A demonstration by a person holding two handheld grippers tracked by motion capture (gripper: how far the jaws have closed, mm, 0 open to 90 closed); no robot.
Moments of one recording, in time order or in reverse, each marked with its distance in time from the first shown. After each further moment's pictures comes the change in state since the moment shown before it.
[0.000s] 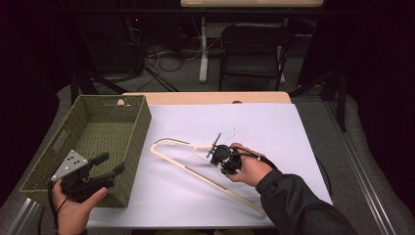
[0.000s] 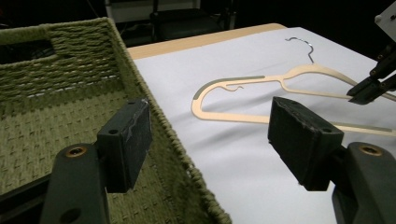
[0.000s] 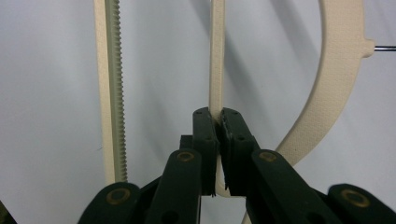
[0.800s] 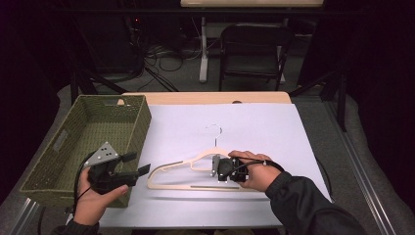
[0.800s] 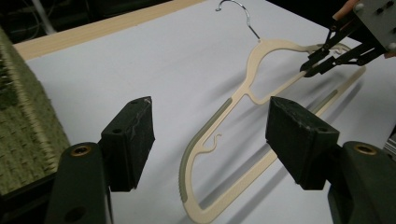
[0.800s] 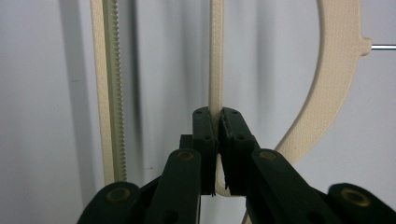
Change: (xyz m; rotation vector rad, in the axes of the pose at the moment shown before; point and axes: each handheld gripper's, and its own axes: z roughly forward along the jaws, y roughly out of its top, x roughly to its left) left arm -0.031 0.022 0.042 0.144 -0.207 0.095; right arm 0.015 -0.020 -0.009 -0.035 -0.121 -0.478
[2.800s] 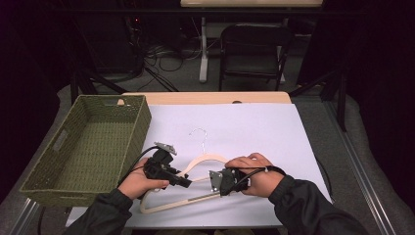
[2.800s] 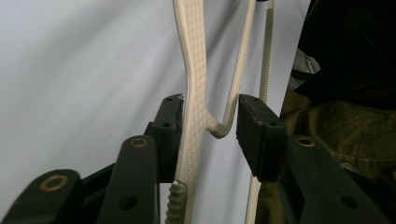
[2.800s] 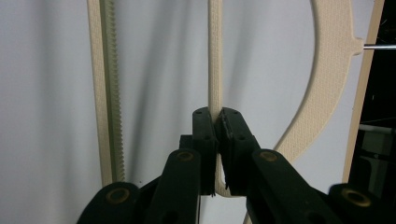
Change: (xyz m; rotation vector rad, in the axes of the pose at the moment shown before) left arm -0.014 0.011 0.131 0.461 -0.522 -0.071; right arm 0.025 0.004 -0.018 -0.120 -0.104 -0.245
